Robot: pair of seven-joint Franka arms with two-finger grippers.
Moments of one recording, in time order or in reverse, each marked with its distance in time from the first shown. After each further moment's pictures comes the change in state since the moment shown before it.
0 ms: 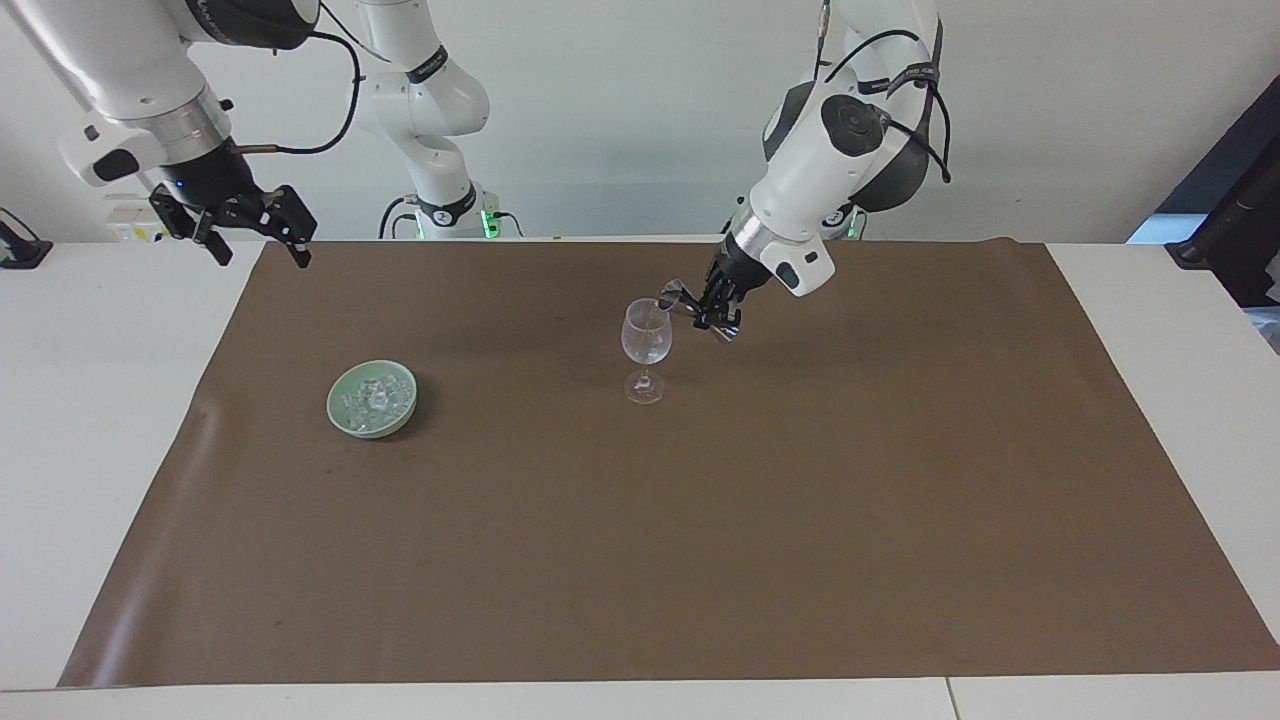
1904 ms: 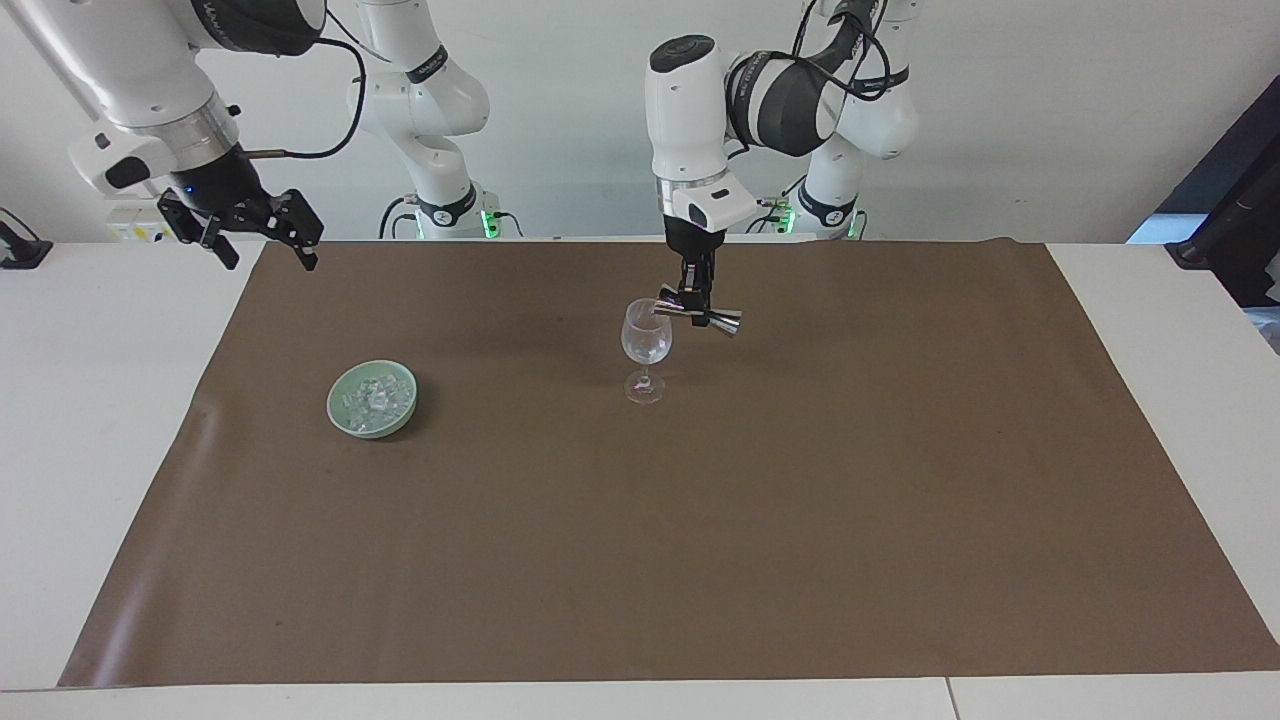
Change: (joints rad) left arm -0.165 -0.005 -0.052 0.019 0.625 0.014 -0.281; right arm 0.005 -0.003 0.006 -0.038 0.000 0.028 -0.042
